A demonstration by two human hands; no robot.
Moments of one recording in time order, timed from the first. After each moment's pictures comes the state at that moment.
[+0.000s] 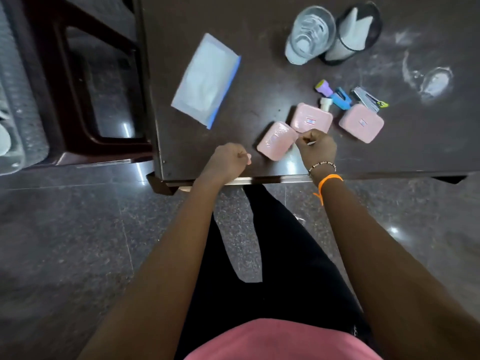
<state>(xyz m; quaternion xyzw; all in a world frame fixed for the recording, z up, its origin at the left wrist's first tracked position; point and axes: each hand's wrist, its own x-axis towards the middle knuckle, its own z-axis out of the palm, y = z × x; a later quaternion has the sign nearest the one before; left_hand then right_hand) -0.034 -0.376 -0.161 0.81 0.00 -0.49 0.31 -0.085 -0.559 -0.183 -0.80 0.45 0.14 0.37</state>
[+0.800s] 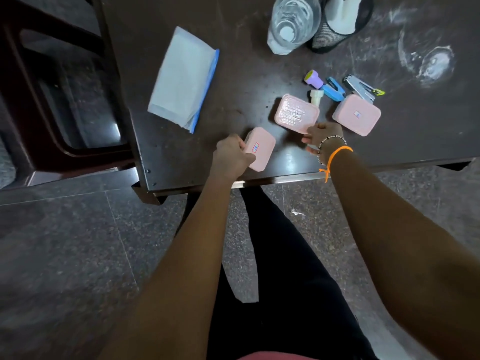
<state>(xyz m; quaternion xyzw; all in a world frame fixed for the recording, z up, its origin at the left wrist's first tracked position) -0.035 -0.419 -0.216 0.85 0.07 -0.44 0.30 -0.068 -0.616 -0.230 -0.56 0.62 0.22 0.50</state>
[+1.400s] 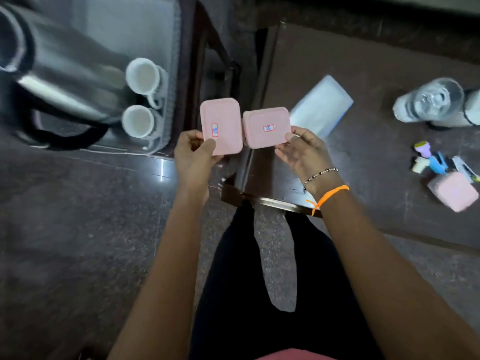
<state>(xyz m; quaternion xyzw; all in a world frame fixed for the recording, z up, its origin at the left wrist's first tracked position) 0.023 -0.158 -0.110 0.64 0.40 -0.08 0.64 0.026 -0.341 -0.135 -0.45 0.40 0.21 0.77</state>
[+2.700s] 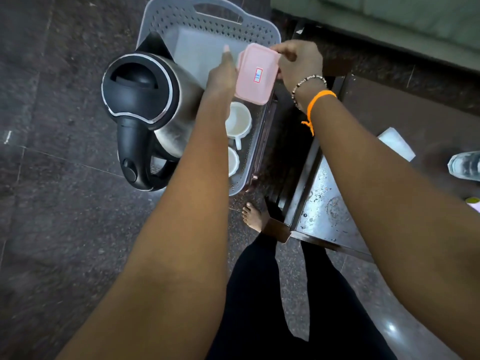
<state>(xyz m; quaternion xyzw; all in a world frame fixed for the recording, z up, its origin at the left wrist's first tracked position) 0.233 -0.019 -0.126 0.69 0.37 -0.22 0.58 0.256 -0.144 -0.134 -0.86 0.17 0.12 0.47</state>
